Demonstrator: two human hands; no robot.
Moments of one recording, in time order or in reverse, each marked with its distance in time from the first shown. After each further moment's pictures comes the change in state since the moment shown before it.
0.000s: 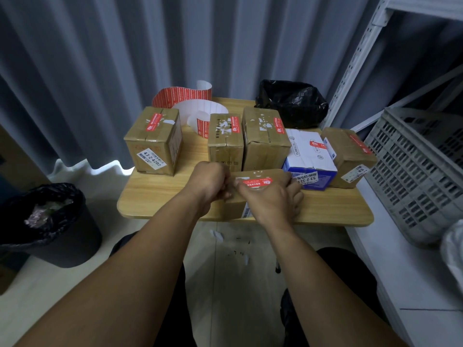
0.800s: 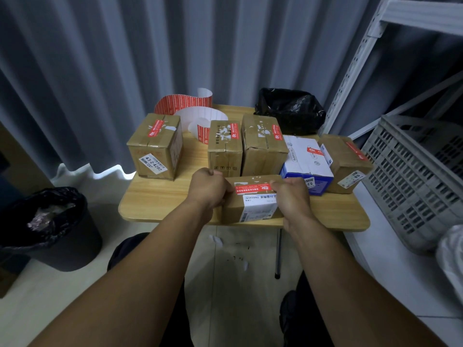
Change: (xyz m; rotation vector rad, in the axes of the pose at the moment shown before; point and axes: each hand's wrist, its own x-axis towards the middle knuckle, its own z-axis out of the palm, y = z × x) left_hand -0.004 -0.009 0.005 -0.041 0.052 0.042; right_hand 0.038 0.018 -0.027 0.561 -0.185 0.239
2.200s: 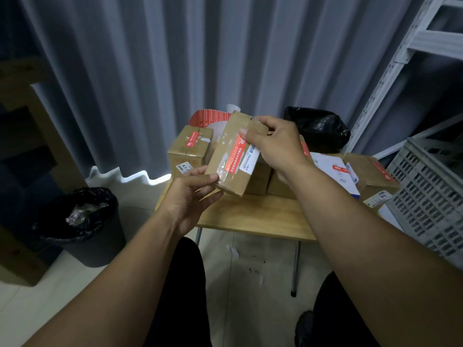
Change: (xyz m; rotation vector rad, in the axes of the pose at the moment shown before) left_hand -0.021 -0.001 -0.102 -0.585 -0.193 0.082; right_hand -0.054 -0.126 0.064 -0.016 -0.355 -0.629
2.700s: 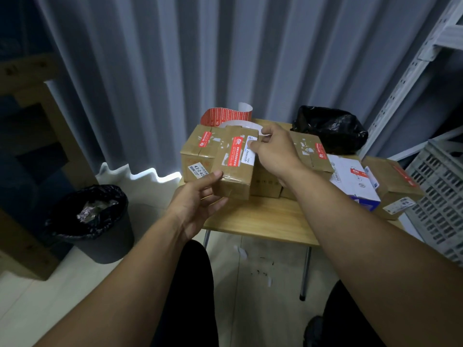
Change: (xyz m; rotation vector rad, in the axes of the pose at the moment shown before) left_hand 0.015 -0.001 -0.020 0.000 0.118 -0.053; right_hand 0.030 0.028 0.034 -0.192 -0.038 0.116
